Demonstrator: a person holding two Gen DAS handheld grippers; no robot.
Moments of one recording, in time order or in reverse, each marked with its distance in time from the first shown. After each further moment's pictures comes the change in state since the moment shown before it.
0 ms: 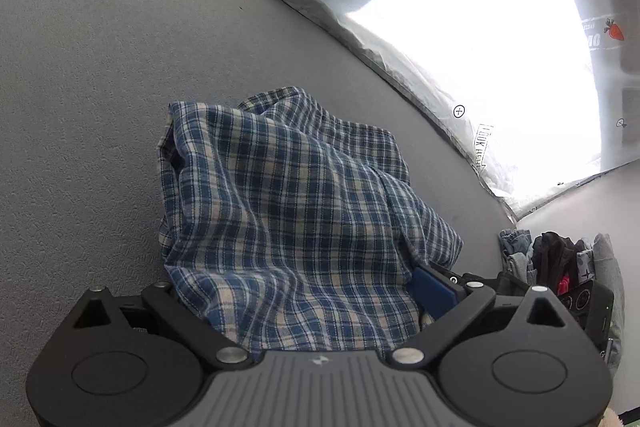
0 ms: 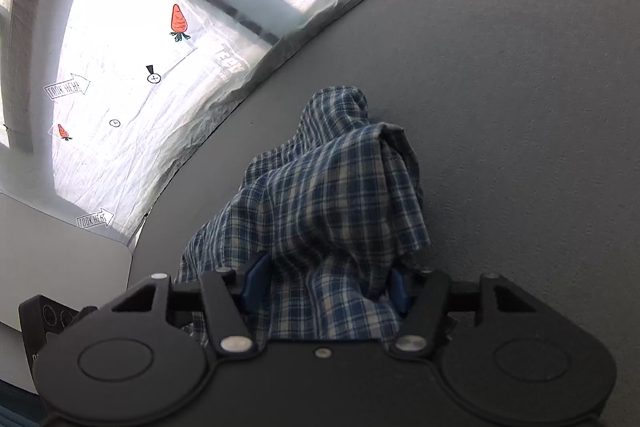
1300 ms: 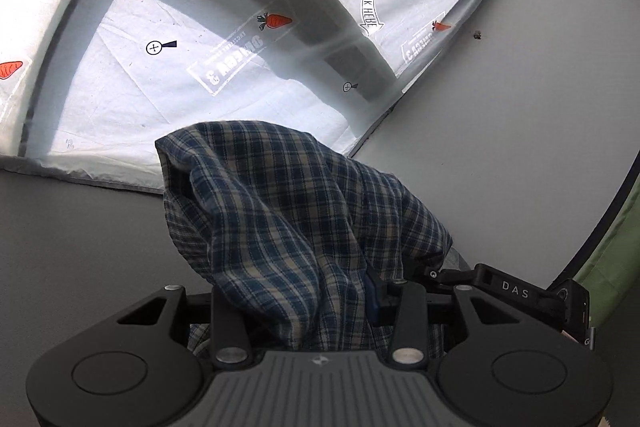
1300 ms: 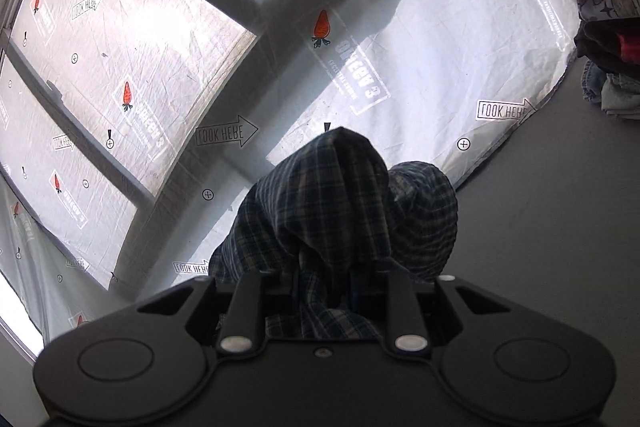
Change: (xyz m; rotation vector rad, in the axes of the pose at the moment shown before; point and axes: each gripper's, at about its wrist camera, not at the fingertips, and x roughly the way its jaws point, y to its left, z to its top) left arm -0.114 -0.237 -0.056 0.498 -0.131 -0.460; right arm -0.308 0.088 -0.071 -0.019 -0.650 0.084
